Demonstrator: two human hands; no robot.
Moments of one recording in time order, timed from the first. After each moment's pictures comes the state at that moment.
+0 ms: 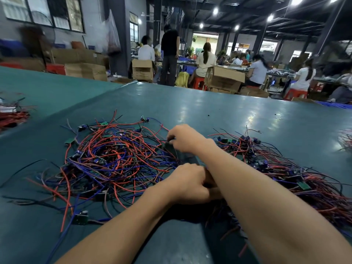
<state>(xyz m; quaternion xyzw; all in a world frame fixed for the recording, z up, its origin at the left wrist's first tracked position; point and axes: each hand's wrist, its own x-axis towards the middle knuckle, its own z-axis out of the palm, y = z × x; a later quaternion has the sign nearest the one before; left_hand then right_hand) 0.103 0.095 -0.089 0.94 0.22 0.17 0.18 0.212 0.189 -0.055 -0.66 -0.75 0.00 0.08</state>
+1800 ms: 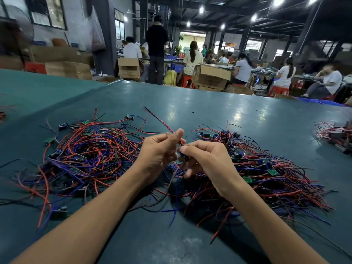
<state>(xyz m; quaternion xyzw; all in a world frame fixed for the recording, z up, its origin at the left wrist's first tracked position) 0.106 0.116 -0.081 0.52 0.16 0.45 0.71 0.225 0.017 -0.054 -0.53 -0.49 0.36 0.59</state>
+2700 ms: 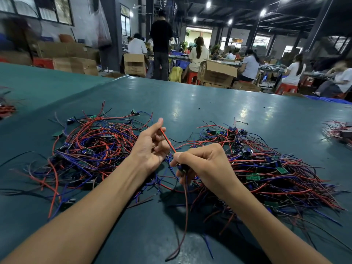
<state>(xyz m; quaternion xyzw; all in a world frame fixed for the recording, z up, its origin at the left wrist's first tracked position) 0.091 0.144 -0.076 0.22 0.23 0.46 0.83 0.202 0.003 -0.057 -0.52 -0.59 0.31 0.54</state>
